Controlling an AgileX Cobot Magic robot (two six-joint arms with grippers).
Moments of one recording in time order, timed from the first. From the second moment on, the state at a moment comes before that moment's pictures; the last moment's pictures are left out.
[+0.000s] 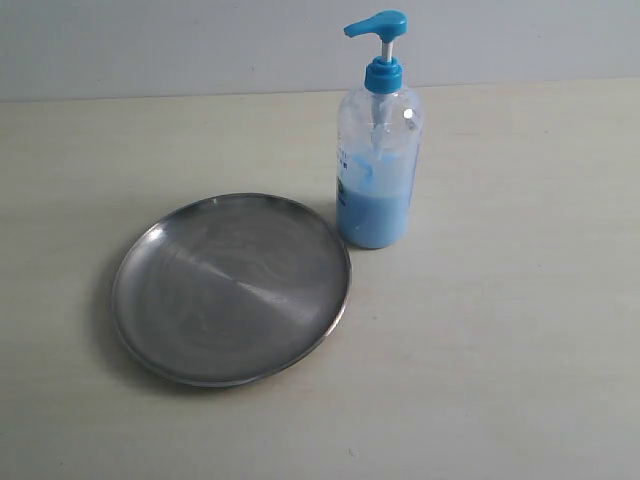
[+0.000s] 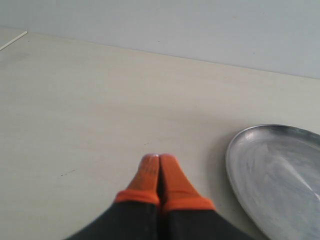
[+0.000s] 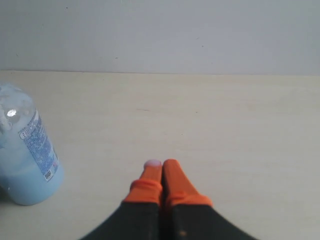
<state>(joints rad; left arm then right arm) -0.01 0.01 0.00 0.07 0.37 -0.21 0.06 0.77 -0.54 -0.01 0.29 0.00</state>
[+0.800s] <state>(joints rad) -0.01 0.01 0.00 0.07 0.37 -0.21 0.06 0.79 -0.54 0.05 0.29 0.01</state>
